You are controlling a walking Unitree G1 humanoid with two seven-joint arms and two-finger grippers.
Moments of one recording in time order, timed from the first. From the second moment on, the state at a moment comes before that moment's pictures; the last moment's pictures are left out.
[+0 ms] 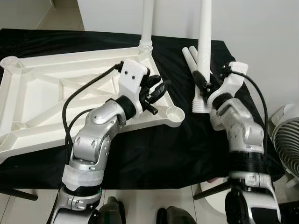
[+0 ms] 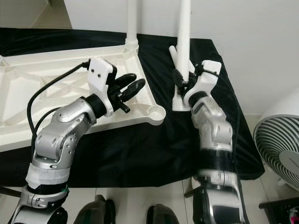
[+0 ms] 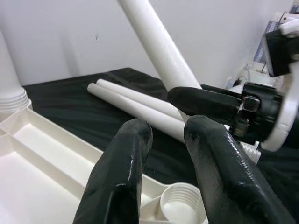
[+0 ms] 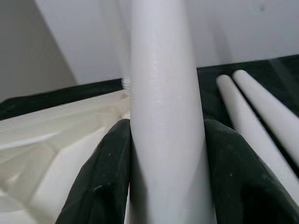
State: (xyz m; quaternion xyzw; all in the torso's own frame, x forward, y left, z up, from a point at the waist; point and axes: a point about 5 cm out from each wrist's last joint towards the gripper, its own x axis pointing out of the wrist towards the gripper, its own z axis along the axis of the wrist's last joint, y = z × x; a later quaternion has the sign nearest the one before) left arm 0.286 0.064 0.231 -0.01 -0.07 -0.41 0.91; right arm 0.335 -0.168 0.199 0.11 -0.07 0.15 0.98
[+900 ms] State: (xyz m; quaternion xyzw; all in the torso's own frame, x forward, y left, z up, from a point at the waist) left arm 0.295 0.058 0.242 -0.07 -0.04 -0.46 0.89; right arm 0.295 -0.137 0.188 0.06 -0.16 0.29 0.94
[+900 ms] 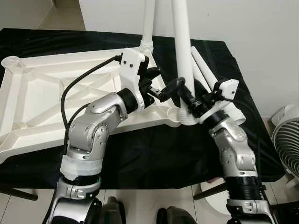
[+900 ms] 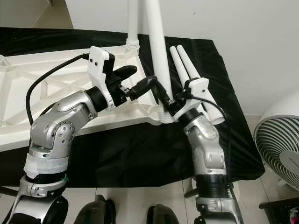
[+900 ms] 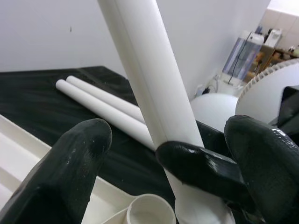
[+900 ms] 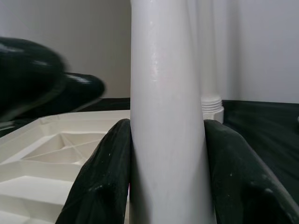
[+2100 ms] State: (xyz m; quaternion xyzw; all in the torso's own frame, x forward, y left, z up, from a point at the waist) left arm 0.330 0.070 0.275 -0.24 0.03 -0.45 0.86; right arm 0.276 -0.106 0.159 -0.01 -0.18 0.34 0.92
